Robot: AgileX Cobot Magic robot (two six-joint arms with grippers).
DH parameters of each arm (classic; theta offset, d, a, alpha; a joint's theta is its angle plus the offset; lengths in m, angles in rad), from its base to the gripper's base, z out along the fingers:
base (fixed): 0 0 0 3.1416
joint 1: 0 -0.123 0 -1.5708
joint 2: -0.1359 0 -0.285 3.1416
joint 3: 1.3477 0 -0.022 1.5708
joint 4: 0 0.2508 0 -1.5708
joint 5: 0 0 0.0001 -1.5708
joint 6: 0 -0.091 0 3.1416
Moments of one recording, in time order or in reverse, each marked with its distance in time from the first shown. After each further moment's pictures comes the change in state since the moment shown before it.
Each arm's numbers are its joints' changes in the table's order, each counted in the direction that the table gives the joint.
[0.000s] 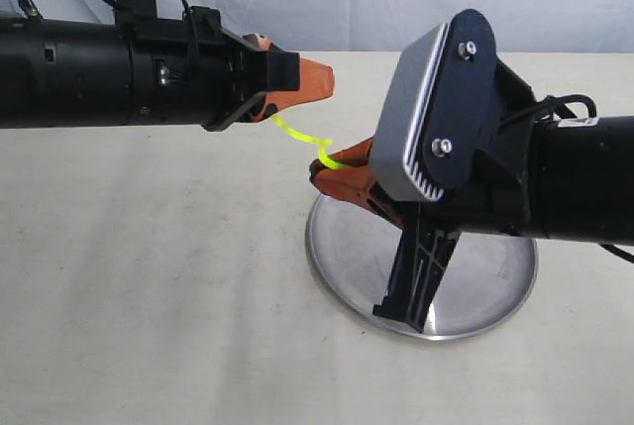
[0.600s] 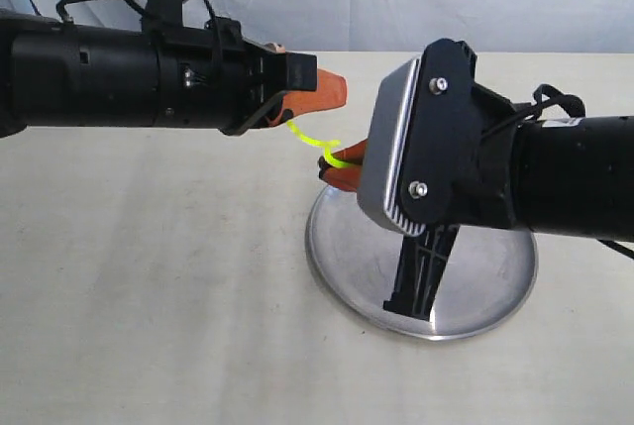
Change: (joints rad) left arm 0.000 -0.076 -0.033 -0.002 0.029 0.036; right arm 0.000 -0.033 0.000 -0.025 -0.069 0.183
